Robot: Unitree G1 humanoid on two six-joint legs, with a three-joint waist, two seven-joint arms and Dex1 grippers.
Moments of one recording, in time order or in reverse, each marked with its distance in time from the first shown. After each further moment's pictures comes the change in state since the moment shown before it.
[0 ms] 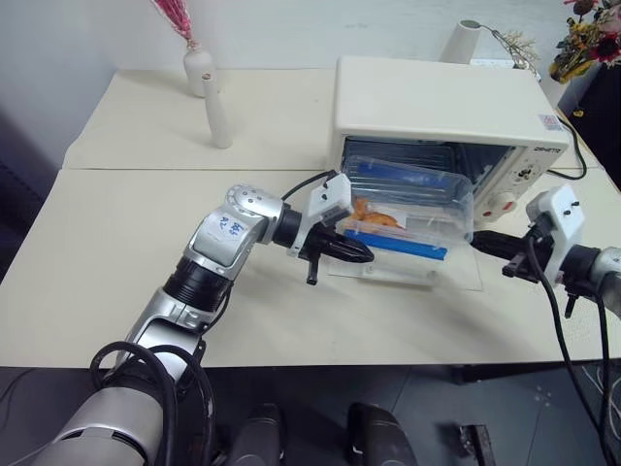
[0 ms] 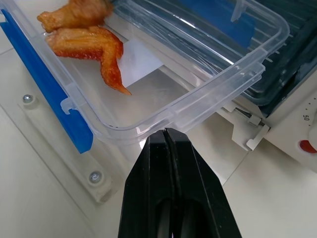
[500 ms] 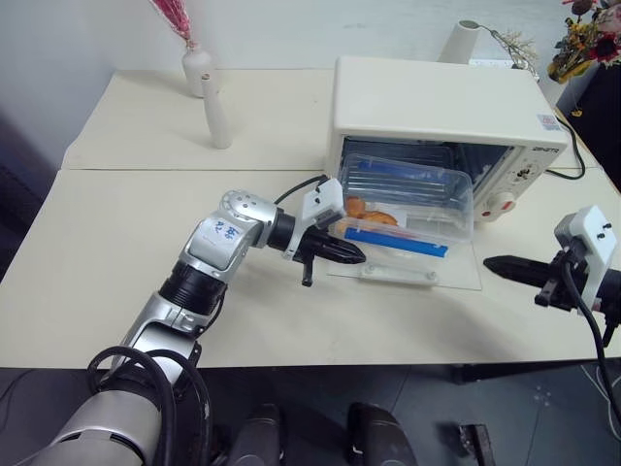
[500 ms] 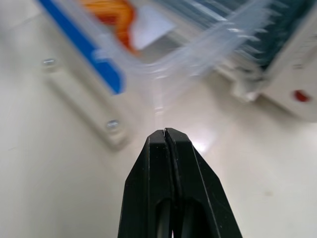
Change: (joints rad) left arm 0.027 0.015 0.001 0.009 0.001 -0.002 0.022; right arm 0.241 -0.068 -0.189 -0.190 0.131 0.104 0.128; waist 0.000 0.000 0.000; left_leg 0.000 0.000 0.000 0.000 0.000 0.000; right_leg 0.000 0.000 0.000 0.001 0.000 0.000
